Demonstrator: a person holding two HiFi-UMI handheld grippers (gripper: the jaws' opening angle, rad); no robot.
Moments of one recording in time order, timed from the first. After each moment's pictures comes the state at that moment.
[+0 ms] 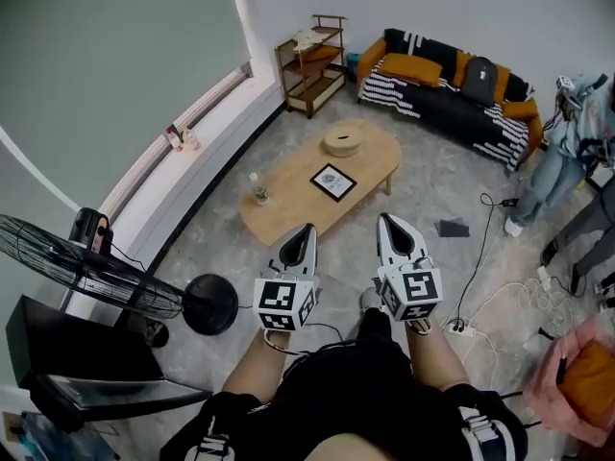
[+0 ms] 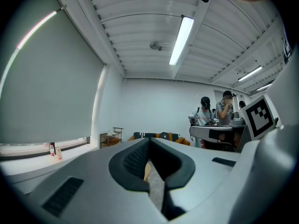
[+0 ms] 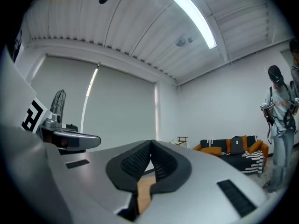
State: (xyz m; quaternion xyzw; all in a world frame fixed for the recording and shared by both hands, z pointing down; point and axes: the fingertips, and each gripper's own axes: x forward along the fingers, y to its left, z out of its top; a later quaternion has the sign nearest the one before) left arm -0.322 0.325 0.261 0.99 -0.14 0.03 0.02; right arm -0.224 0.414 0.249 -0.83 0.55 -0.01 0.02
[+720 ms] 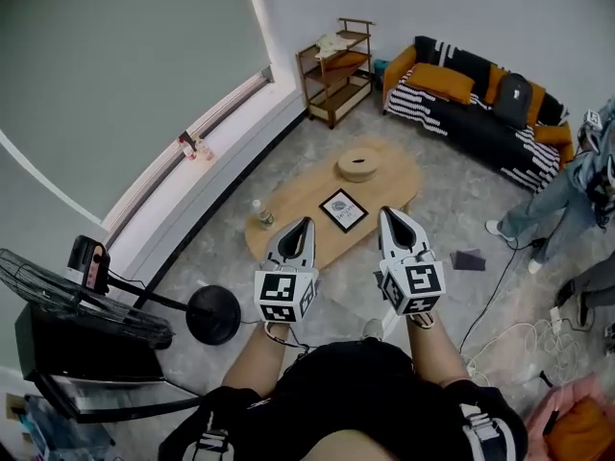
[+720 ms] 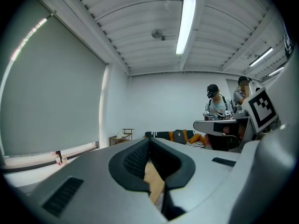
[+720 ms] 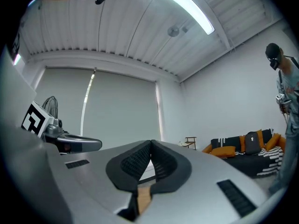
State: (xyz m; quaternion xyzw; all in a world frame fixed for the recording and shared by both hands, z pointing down) left arm -0.150 0.215 0.252 0.98 -0.21 0.05 -0.01; right arm -0.040 0.302 0.239 -0.80 0.60 -0.01 0.05
